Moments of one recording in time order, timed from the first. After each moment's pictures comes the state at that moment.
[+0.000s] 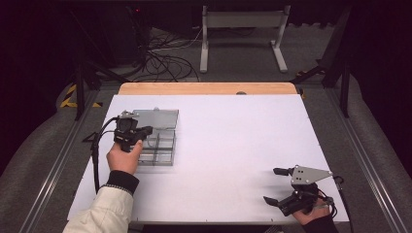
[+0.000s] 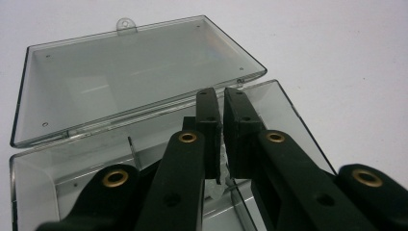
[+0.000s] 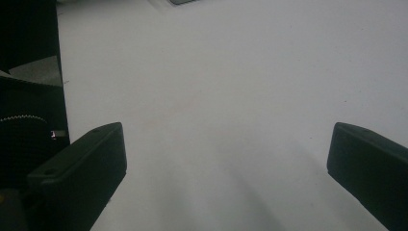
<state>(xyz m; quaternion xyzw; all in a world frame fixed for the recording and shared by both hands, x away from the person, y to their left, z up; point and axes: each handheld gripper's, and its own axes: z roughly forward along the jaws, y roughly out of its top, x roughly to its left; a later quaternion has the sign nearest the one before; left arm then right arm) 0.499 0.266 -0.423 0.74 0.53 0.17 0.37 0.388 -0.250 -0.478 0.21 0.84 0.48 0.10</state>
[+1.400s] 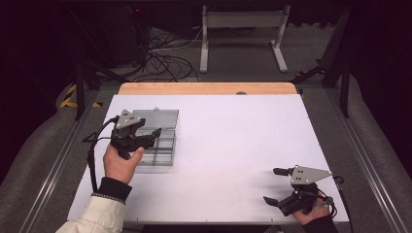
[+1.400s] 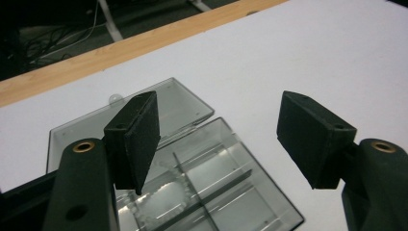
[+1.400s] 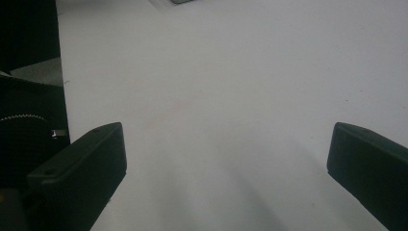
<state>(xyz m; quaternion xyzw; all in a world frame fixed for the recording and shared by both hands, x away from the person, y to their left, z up) 0.450 0.242 -0.375 0.77 0.42 0.25 0.42 0.388 -0.250 -0.478 0.21 0.84 0.48 0.10</state>
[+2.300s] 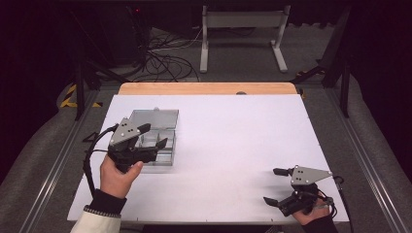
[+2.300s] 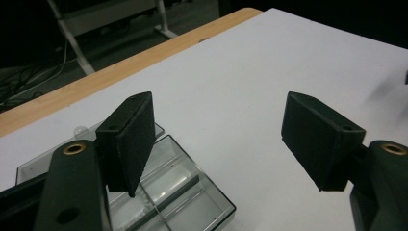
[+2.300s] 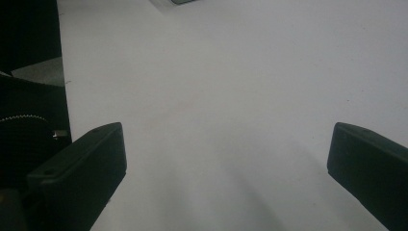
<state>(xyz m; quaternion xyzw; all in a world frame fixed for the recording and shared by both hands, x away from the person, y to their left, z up) 0.404 0.230 -0.355 0.78 0.34 0.25 0.46 0.387 -0.250 -0.478 0.21 0.84 0.48 0.10</state>
